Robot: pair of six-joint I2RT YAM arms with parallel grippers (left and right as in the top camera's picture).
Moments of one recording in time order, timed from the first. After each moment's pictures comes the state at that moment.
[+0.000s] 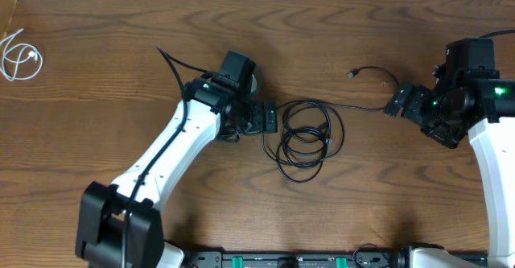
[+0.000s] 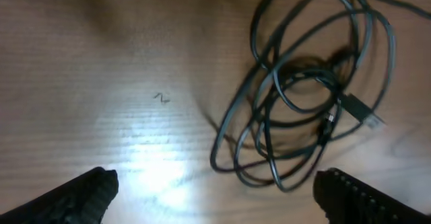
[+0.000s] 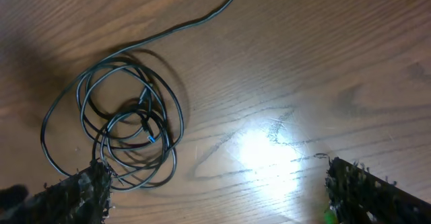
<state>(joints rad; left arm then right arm) -0.43 1.63 1.23 -0.89 0.25 -0.50 -0.04 1.39 1.36 -1.26 -0.14 0.49</state>
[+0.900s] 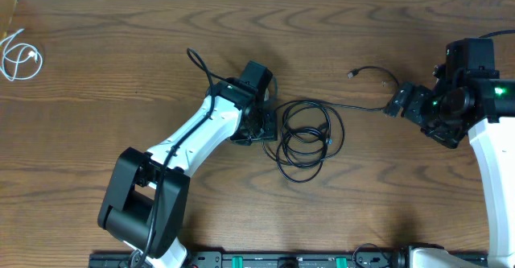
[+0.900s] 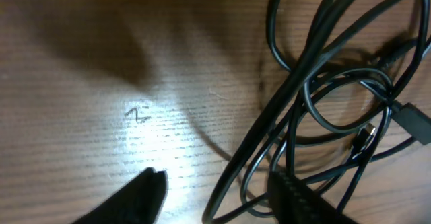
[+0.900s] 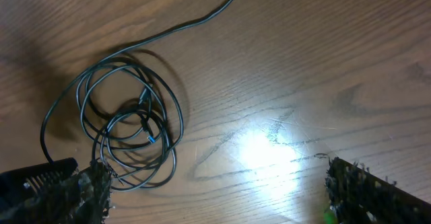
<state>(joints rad) -0.49 1.79 1.20 -0.80 0.25 -0.51 -0.04 1.39 1.36 -1.26 -0.14 0.49</state>
